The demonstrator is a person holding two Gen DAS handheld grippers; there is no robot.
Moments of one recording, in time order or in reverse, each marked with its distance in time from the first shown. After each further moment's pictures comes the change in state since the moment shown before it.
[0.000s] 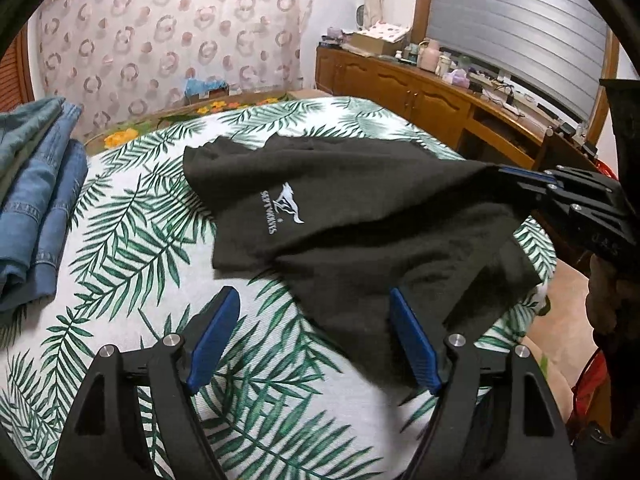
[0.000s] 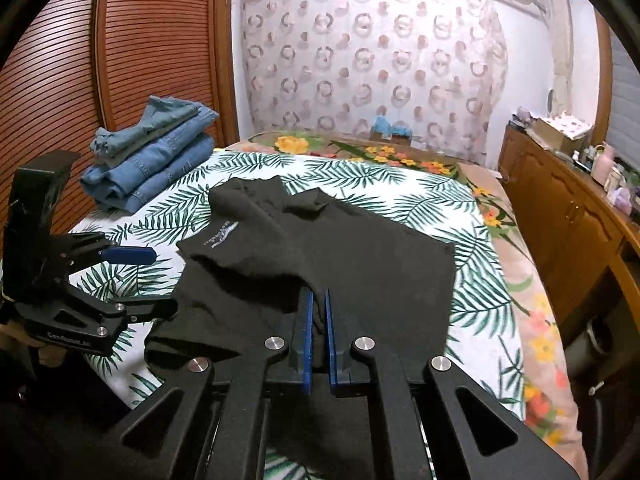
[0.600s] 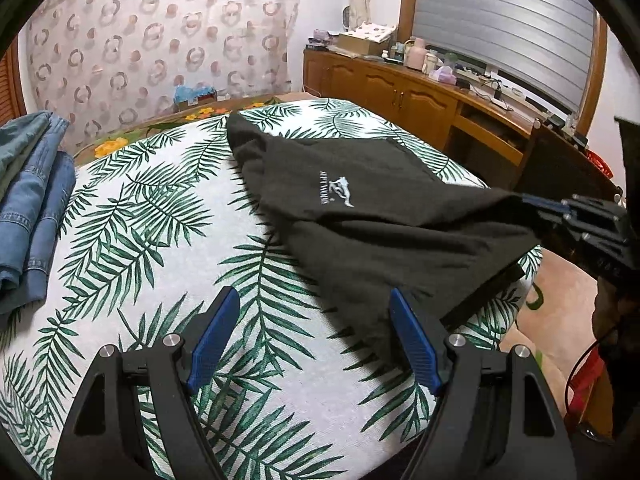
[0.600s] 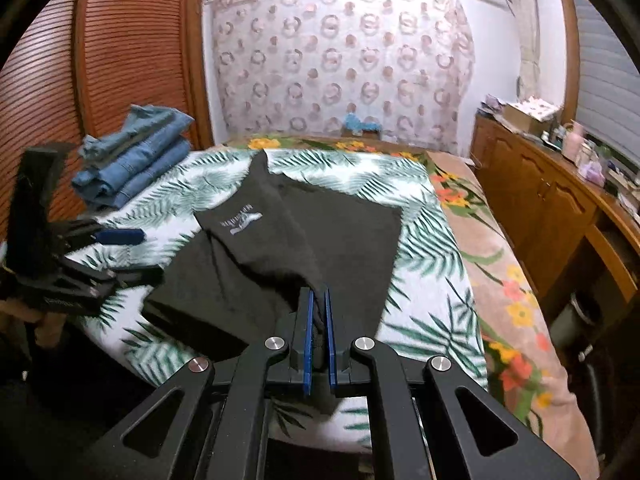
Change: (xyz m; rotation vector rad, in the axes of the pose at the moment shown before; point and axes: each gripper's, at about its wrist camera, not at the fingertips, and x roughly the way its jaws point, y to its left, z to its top) left arm 0.000 -0.019 -0.003 0.030 -0.001 -0.017; right arm -0.036 -0.022 -0.041 0.080 0.030 -0.080
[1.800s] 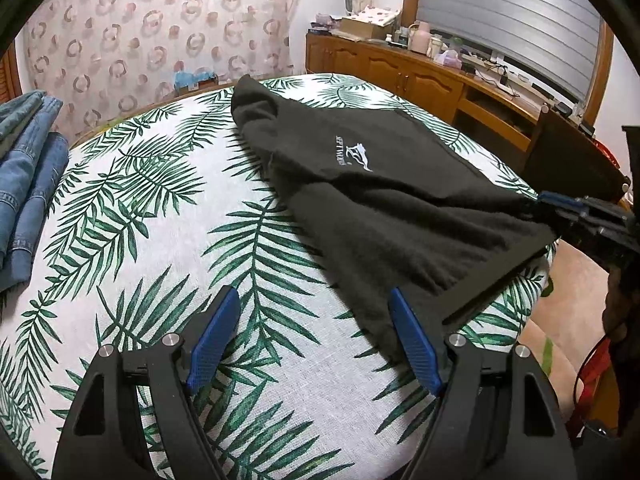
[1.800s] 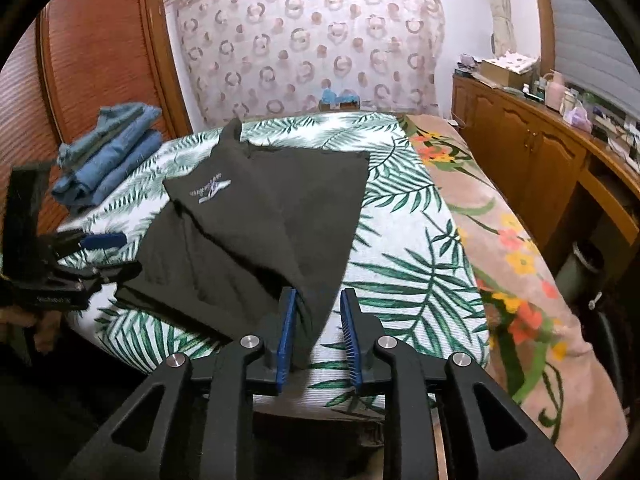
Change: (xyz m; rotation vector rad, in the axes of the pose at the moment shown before) left arm 0.025 -0.001 -0.015 0.003 0.052 0.017; right arm 0.000 -0.032 -0.018 0.130 0.028 0.008
